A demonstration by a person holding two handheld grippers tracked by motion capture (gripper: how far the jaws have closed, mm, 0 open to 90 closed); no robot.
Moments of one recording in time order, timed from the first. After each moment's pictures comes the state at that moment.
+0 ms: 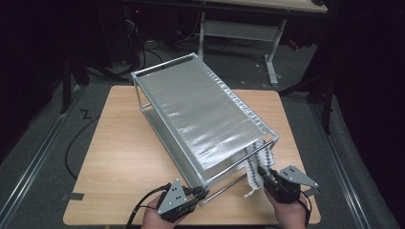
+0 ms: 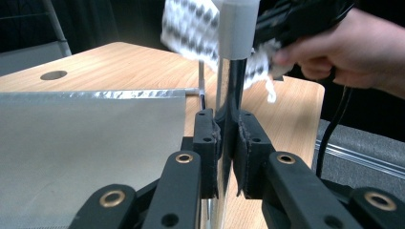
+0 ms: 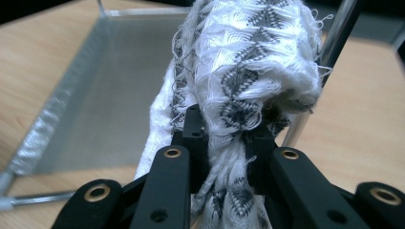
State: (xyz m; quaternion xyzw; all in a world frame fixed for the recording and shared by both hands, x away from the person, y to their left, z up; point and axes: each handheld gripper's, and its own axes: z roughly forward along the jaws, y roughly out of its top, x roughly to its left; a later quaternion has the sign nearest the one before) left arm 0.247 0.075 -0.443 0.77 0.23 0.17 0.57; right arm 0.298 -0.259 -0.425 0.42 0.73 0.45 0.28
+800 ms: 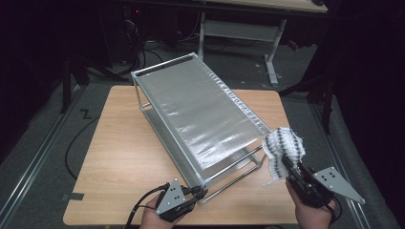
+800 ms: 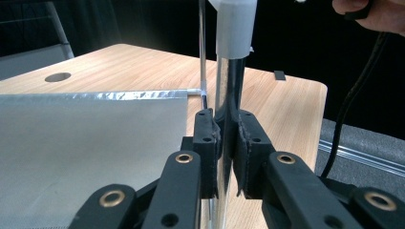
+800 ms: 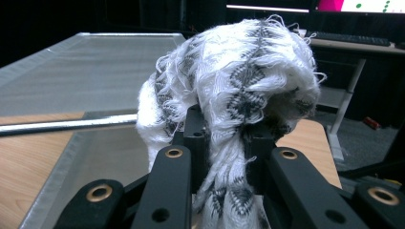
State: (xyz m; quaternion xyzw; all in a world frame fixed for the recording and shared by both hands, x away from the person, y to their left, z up) left arm 0.247 0.079 -0.443 0.77 0.22 0.17 0.57; right arm 0.269 -0.288 -0.360 0.41 0.65 0.53 0.36
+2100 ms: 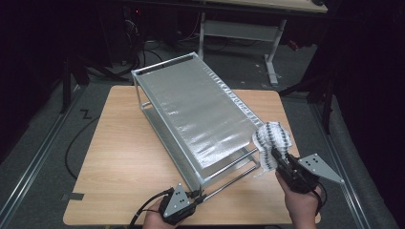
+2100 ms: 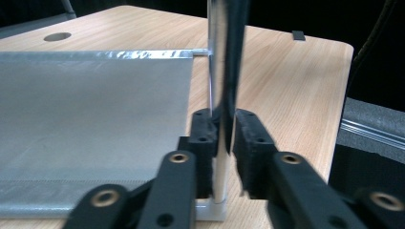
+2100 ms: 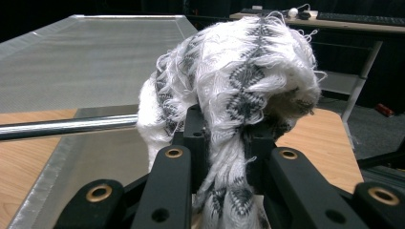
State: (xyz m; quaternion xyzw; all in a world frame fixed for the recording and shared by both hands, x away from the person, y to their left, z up) left arm 0.249 0.073 -0.476 0.79 0.25 0.18 0.53; right arm 0.305 -0.274 -0.374 0.42 0.67 0.51 0.34
